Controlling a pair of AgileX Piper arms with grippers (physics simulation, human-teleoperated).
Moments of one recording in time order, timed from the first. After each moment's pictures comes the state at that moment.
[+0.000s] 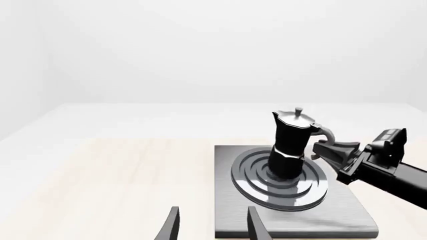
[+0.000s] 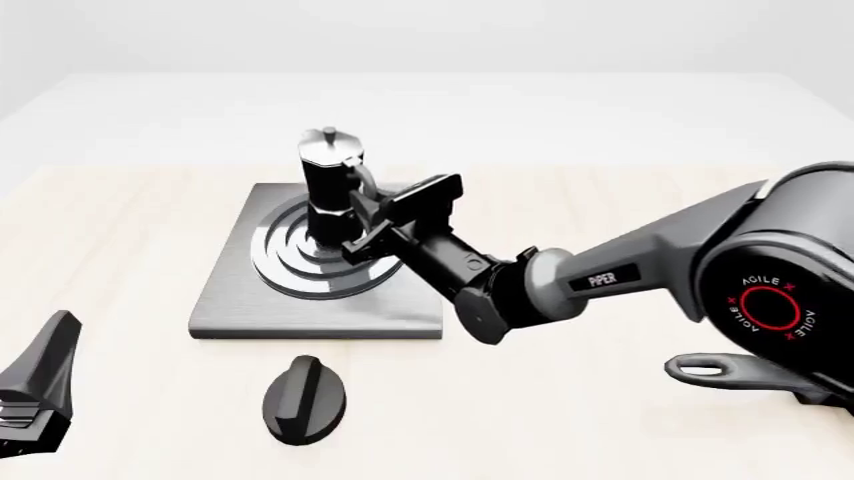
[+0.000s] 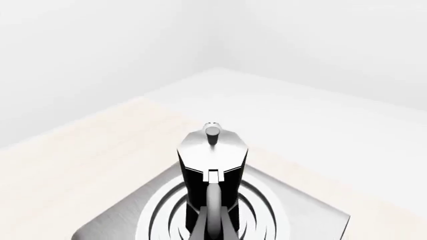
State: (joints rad) left arm 0.00 0.01 0.00 0.00 0.00; right arm 0.72 2.12 -1.13 -0.91 0.05
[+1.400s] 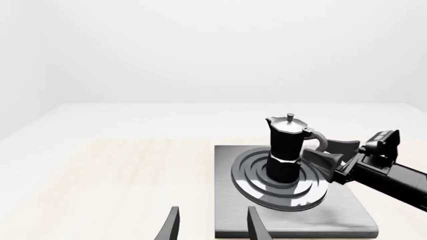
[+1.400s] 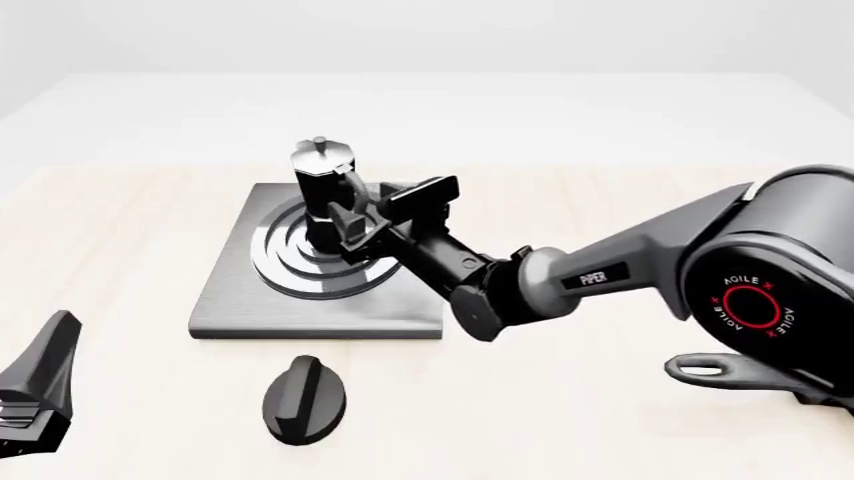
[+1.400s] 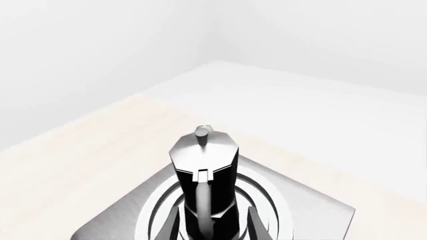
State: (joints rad) left arm 0.00 0.01 0.00 0.00 0.00; right arm 0.72 2.15 -1.16 -0.88 0.08
